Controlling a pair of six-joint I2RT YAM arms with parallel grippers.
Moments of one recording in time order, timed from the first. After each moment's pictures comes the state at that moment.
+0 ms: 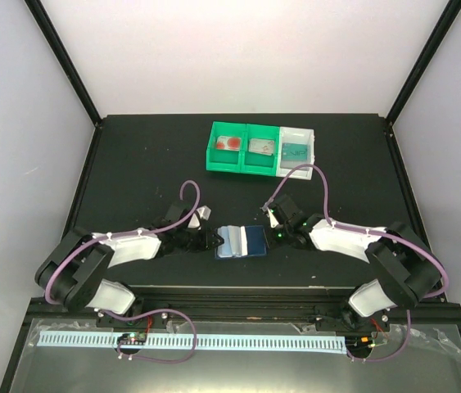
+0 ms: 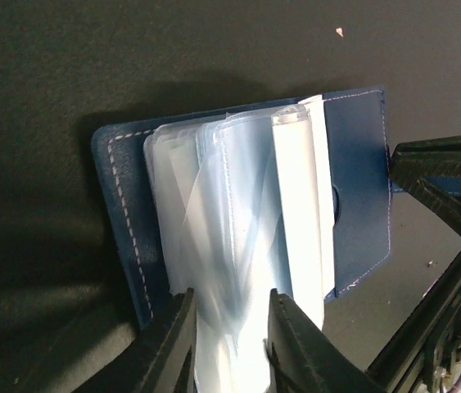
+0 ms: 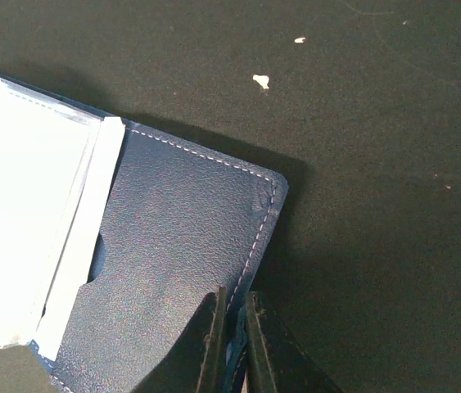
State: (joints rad) left arm -0.57 1.40 0.45 0.08 0.48 -0.75; right arm 0.71 1.49 0.67 -0.21 -0.11 0.36
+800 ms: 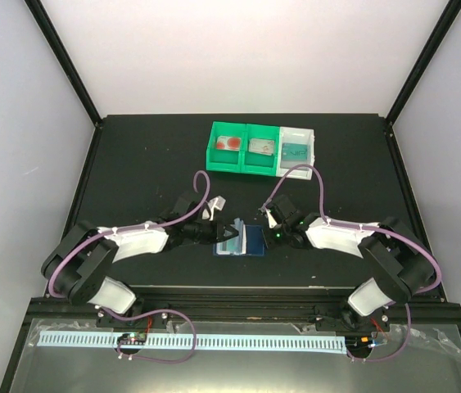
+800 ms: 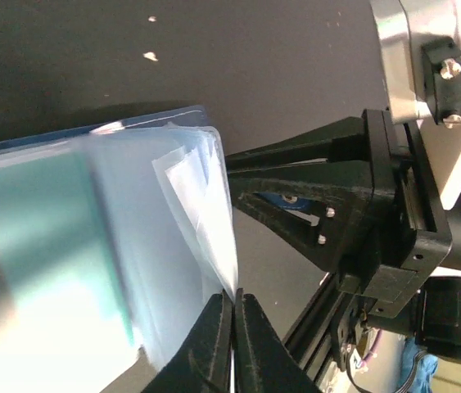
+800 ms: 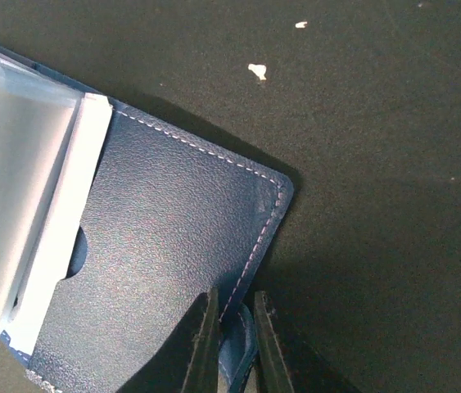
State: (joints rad) left arm -0.61 1.46 0.55 0.19 0.61 -0.81; right arm 0.71 1.54 0.68 -0.20 -0.11 0.35
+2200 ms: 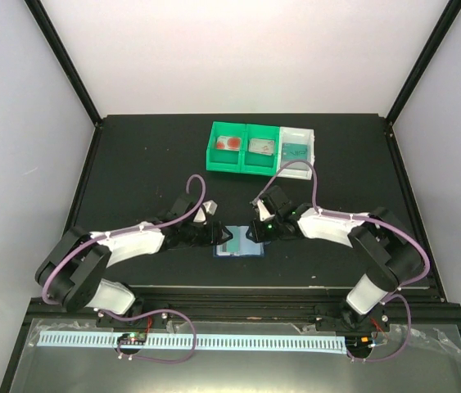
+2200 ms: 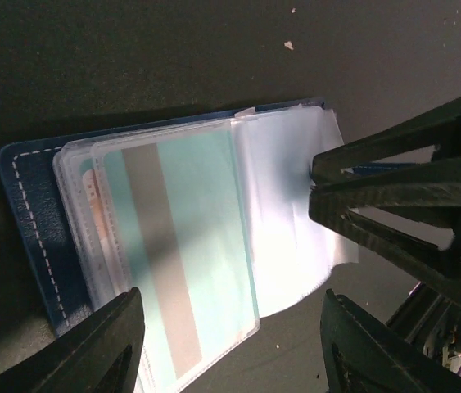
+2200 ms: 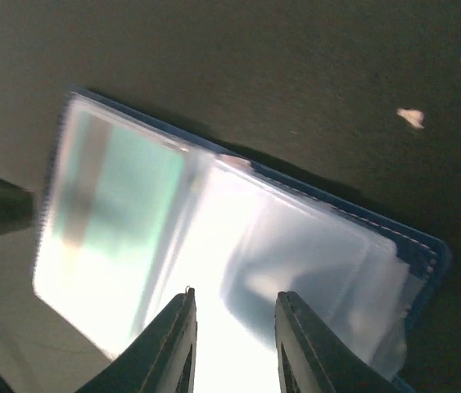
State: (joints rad) left arm -0.61 1.42 0.57 -0.02 0.46 -0.73; right arm 0.71 1.62 0.81 -0.21 -0.32 0.48
